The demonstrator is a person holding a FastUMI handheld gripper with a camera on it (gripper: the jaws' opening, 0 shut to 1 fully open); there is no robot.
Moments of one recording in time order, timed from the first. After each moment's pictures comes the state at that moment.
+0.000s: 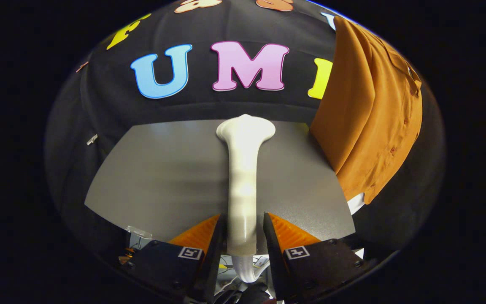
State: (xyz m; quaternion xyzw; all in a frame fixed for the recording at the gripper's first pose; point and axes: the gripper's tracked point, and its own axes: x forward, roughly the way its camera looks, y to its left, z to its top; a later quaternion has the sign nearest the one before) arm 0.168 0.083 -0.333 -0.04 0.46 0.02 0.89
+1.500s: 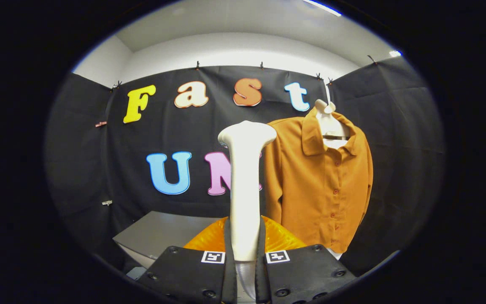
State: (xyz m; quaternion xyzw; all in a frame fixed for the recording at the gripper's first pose) arm 0.121 -0.030 -0.083 0.03 0.07 0.02 1.00
